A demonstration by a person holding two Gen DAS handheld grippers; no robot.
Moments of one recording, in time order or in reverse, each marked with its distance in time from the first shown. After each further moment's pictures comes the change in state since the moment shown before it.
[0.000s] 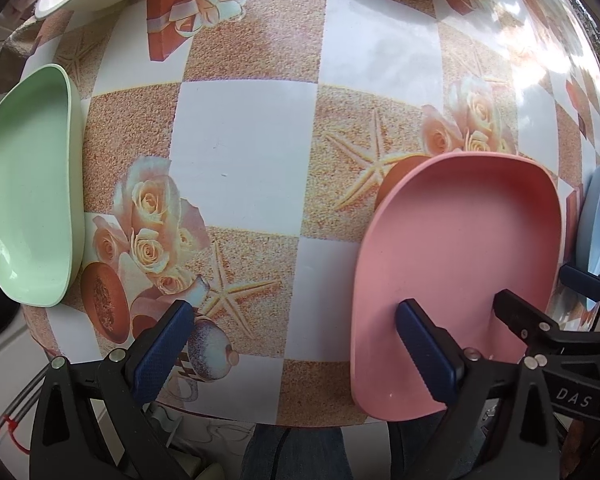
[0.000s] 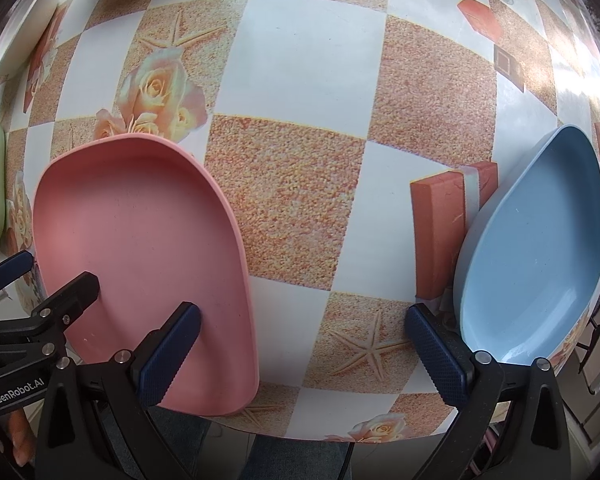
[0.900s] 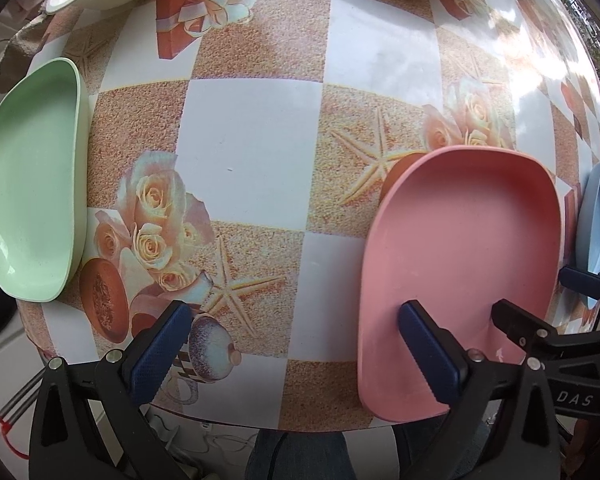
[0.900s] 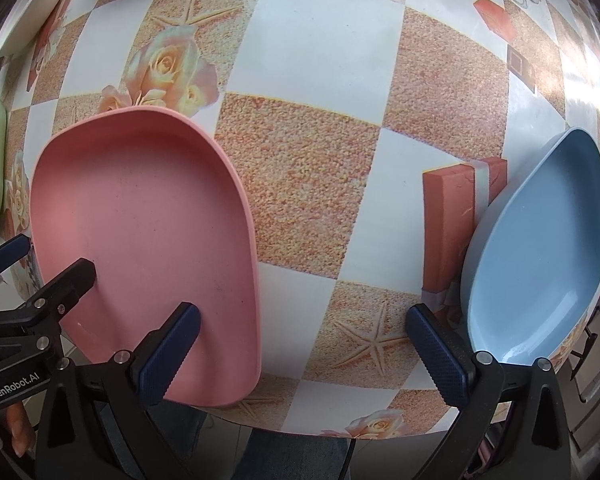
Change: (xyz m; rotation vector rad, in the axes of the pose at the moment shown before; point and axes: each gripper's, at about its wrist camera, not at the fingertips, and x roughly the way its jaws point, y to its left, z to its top) left arm -0.004 0.007 -0.014 -0.006 -0.055 -0.012; right arm 0.006 -0.027 -0.011 -0.039 0.029 -0.010
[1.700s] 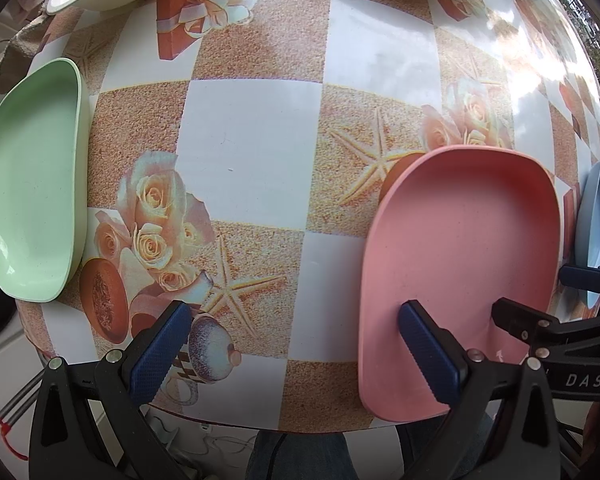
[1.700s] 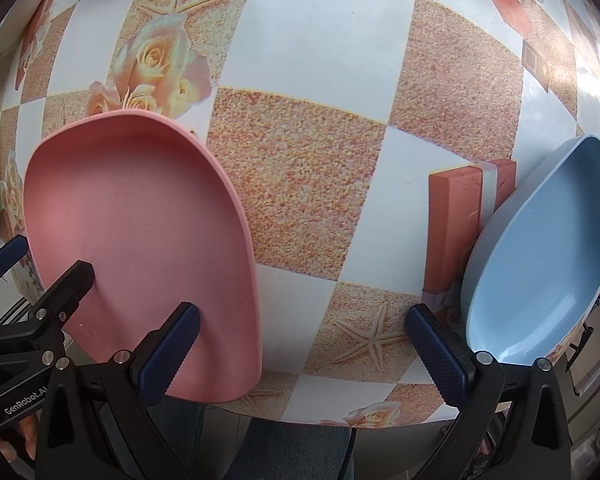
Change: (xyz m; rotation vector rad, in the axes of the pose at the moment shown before) left arm -0.003 -0.001 -0.003 0.001 -0.002 0.002; right arm 0.030 -0.011 0.053 -0.003 0.096 -0.003
